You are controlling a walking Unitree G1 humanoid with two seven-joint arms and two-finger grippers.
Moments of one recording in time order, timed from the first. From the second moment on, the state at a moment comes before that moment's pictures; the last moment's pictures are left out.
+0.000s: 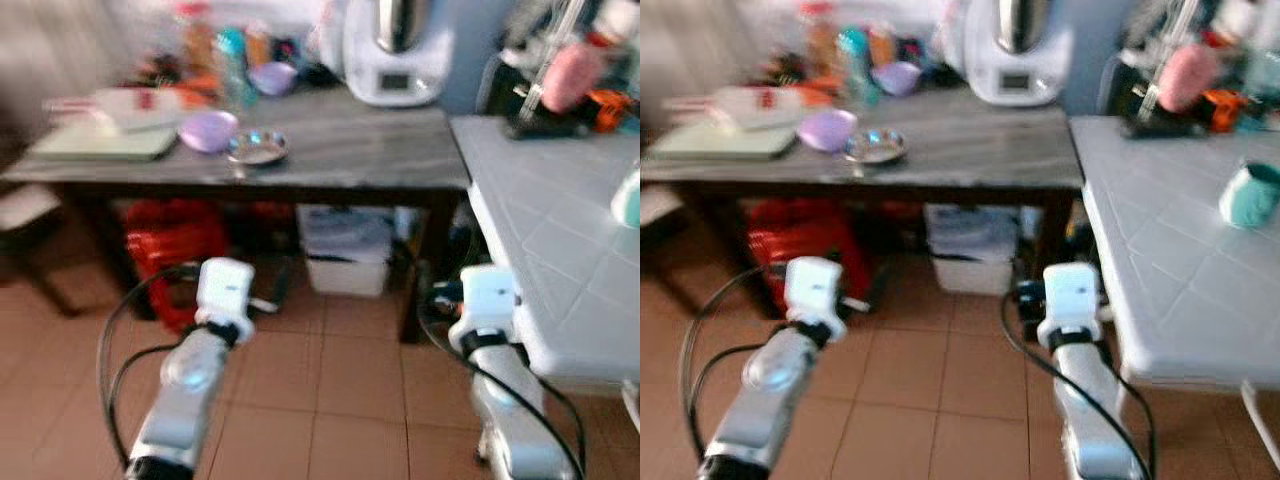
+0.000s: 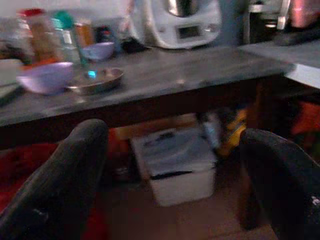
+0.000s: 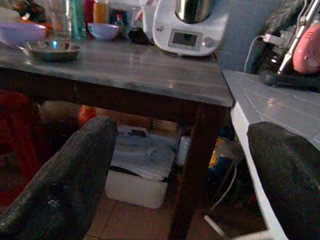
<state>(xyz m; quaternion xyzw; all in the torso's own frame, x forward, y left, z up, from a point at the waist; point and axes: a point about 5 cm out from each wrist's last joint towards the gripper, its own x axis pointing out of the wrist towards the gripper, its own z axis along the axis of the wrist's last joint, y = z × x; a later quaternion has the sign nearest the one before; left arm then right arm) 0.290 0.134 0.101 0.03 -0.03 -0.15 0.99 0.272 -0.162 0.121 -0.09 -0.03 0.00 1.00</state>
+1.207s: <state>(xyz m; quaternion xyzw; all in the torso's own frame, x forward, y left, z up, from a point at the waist) 0.290 0.105 0.104 0.02 -0.04 -0.20 0.98 0.267 -0.179 0.116 -0.10 -0.01 -0.03 0.99</state>
